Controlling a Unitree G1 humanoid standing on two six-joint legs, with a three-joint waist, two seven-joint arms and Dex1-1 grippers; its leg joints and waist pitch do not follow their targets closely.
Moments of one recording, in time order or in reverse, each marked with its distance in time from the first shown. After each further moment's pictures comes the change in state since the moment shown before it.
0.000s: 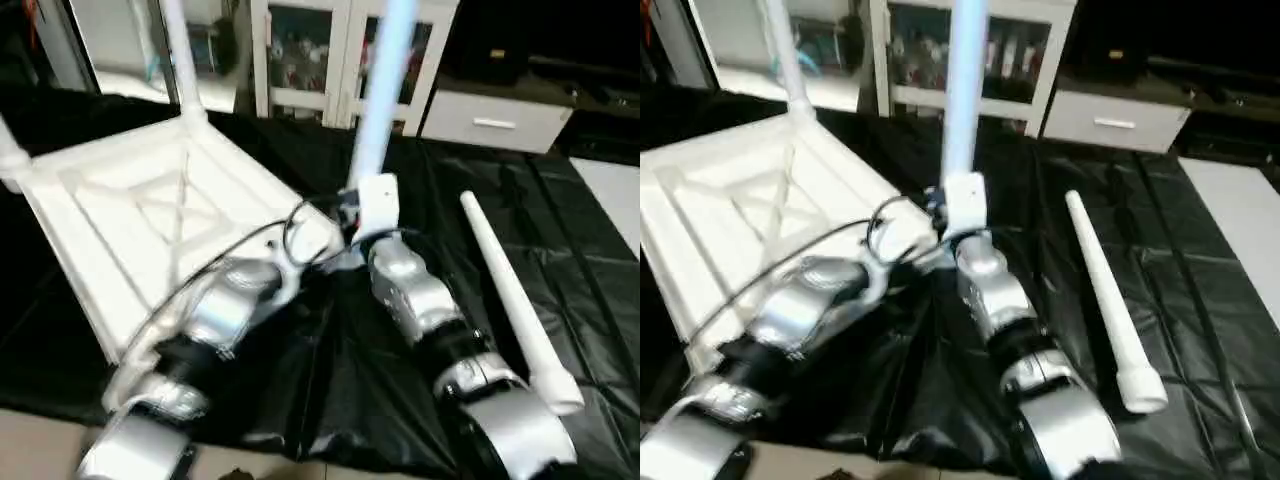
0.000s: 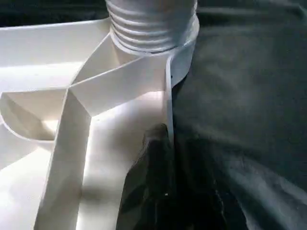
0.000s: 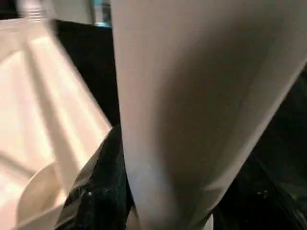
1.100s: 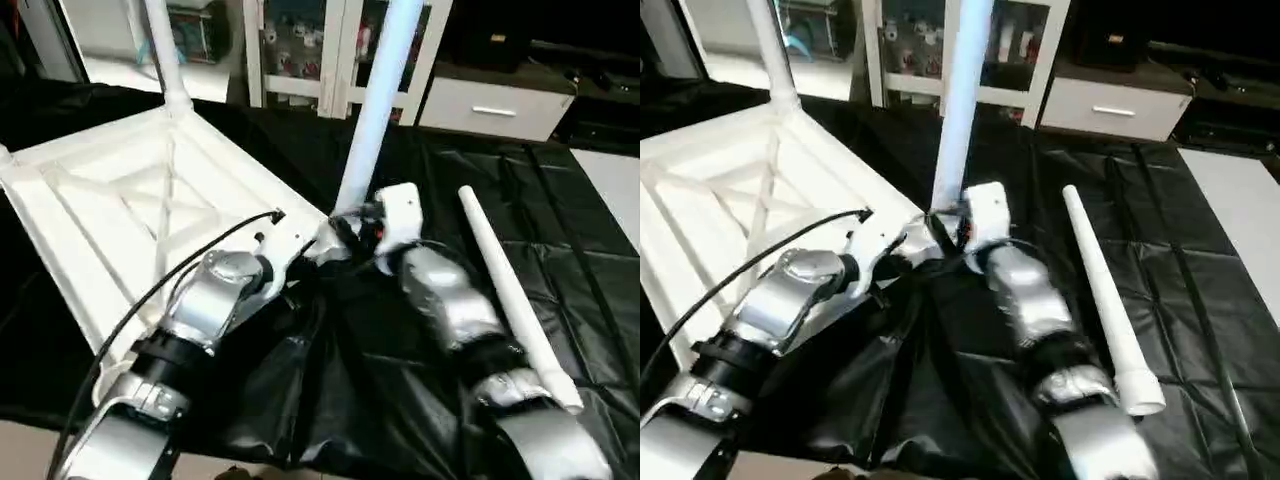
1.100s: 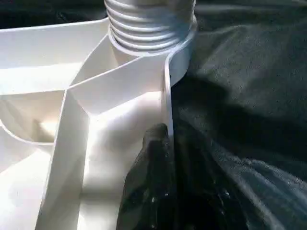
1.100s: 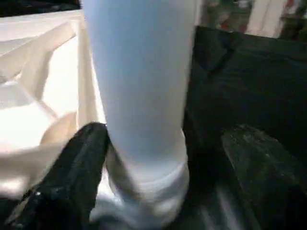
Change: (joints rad) left arm 0.035 0.128 -0.002 -0.090 -0.034 -0.015 -0.075; right arm 0.147 -0.166 0.008 -0.198 0.065 0.020 0.522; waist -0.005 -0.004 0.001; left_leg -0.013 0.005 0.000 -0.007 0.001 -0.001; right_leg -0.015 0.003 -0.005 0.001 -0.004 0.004
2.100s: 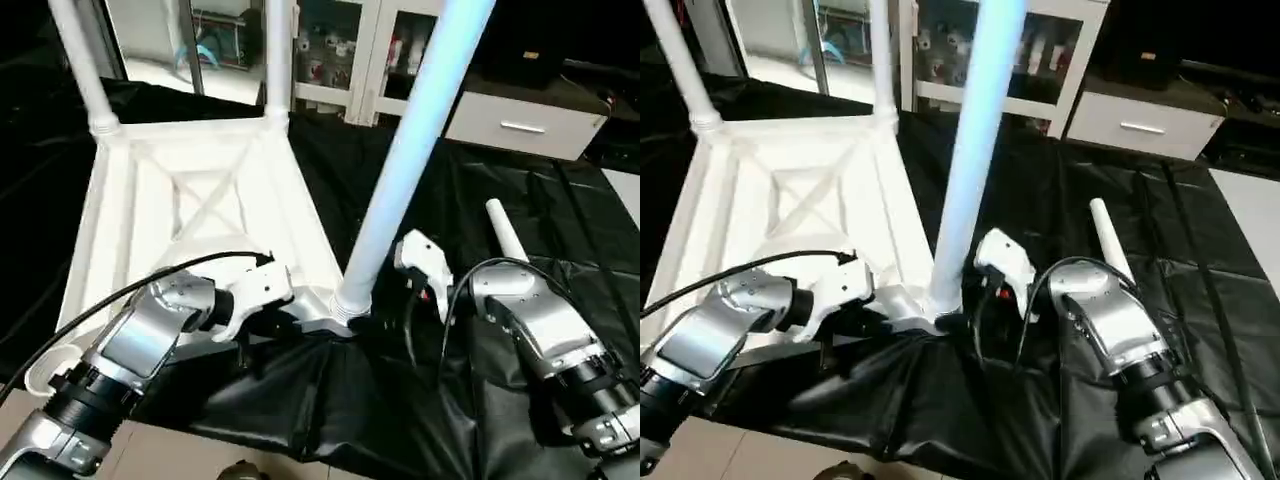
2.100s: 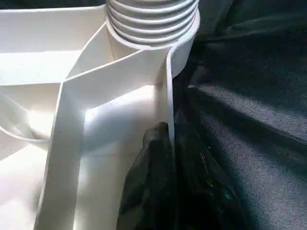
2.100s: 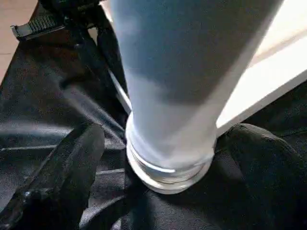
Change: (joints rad) left arm 0.166 0.280 -0.125 -0.275 -0.084 -0.111 -0.472; right arm 0.135 -0.378 0.233 -0.374 0.016 0.181 0.725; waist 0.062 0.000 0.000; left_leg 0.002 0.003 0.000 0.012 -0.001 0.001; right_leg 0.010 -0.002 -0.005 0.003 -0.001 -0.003
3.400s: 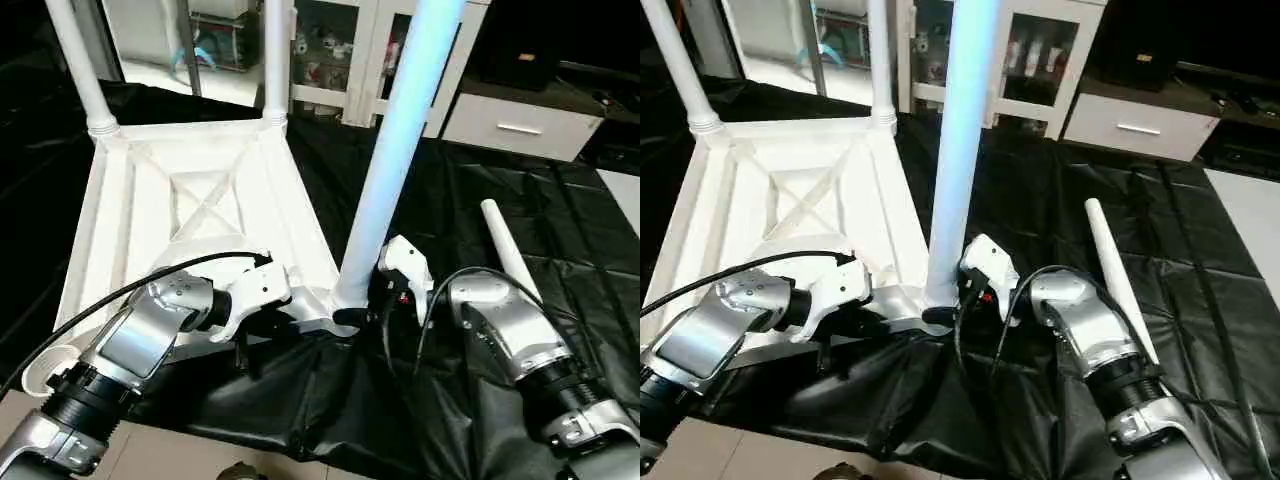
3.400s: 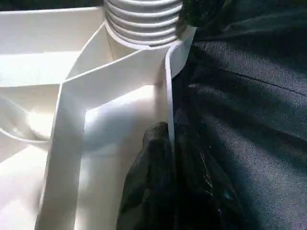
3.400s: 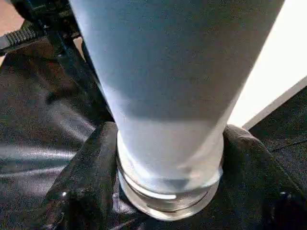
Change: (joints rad) left arm 0.000 0.009 0.000 0.012 0.003 -0.007 0.001; right arm -0.010 0.125 -0.026 0.160 -0.032 -0.099 -0.055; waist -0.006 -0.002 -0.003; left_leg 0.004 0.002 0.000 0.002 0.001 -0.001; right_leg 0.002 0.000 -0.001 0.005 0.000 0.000
